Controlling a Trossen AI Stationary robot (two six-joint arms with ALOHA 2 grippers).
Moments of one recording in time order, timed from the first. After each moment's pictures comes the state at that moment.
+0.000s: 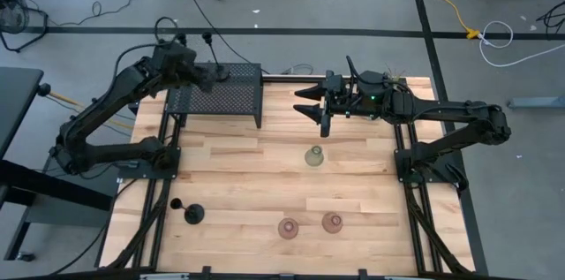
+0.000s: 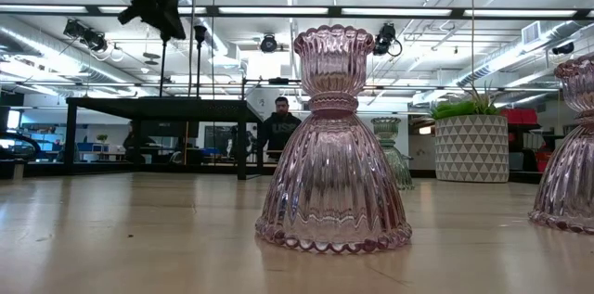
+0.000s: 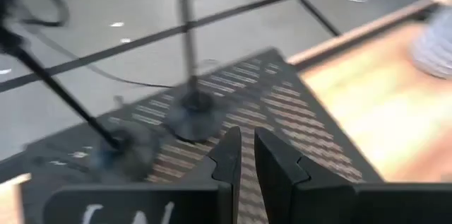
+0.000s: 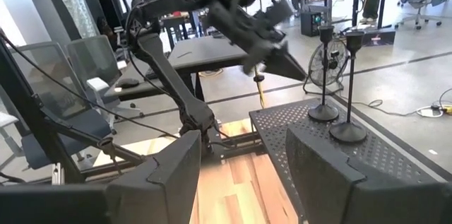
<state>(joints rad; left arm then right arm) 0.76 0.98 1.12 -0.79 -0.16 -0.24 -0.13 1.29 1.17 0.04 -0.03 0.15</state>
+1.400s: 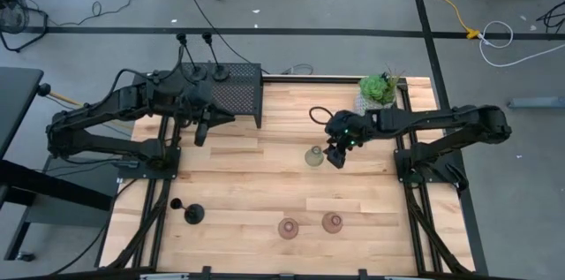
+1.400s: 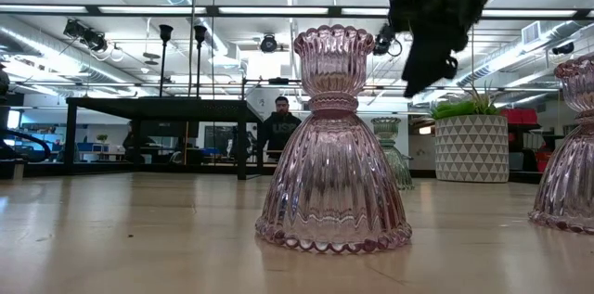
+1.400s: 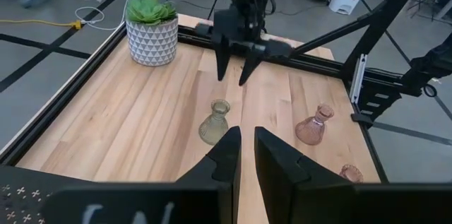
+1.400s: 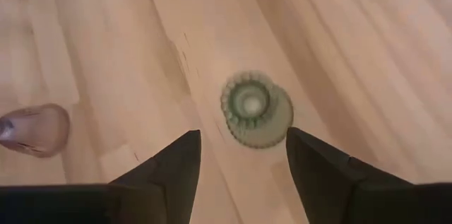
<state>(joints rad) 0.22 0.90 1.12 -0.59 0.17 -0.13 -0.07 1.29 0.91 -0.60 -0.03 0.39</state>
